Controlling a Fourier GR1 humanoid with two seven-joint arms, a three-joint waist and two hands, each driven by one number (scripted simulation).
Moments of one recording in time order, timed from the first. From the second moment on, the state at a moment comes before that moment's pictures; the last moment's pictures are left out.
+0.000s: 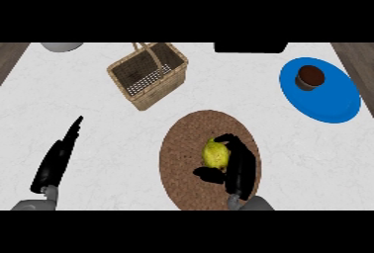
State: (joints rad) left arm -0.02 0.29 -0.01 -1.39 -0.25 0.06 0.24; right arm -0.19 -0.03 0.61 -1.26 0.79 -0.87 0.71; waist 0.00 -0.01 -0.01
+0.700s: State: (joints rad) left arm -0.01 0.29 0.01 -1.40 -0.26 0.05 0.24; right arm -0.26 -0.01 0.60 -1.19 0.97 -0.73 1.07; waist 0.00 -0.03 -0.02
